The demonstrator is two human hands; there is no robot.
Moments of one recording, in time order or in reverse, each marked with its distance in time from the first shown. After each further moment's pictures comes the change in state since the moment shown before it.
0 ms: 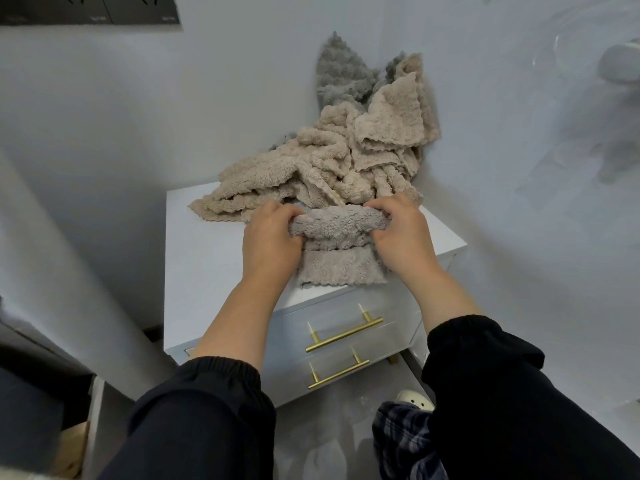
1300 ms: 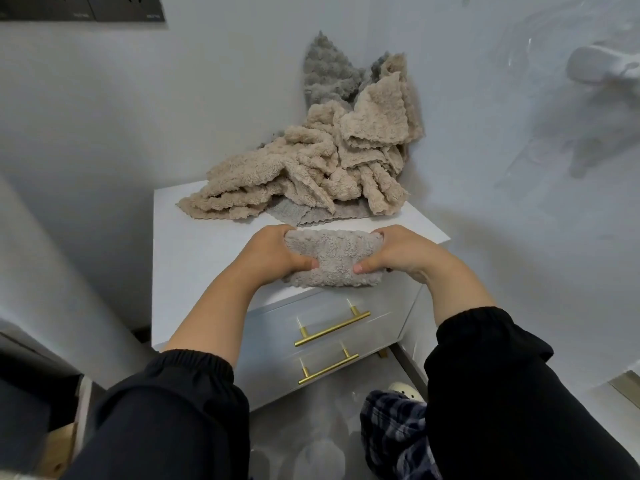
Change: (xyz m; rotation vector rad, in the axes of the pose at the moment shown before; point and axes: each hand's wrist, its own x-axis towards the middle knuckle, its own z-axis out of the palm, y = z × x) left_hand -0.004 0.008 -0.012 -0.190 -0.561 -0.216; right_hand -0.005 0.018 -0.024 0.255 -0.611 0.453
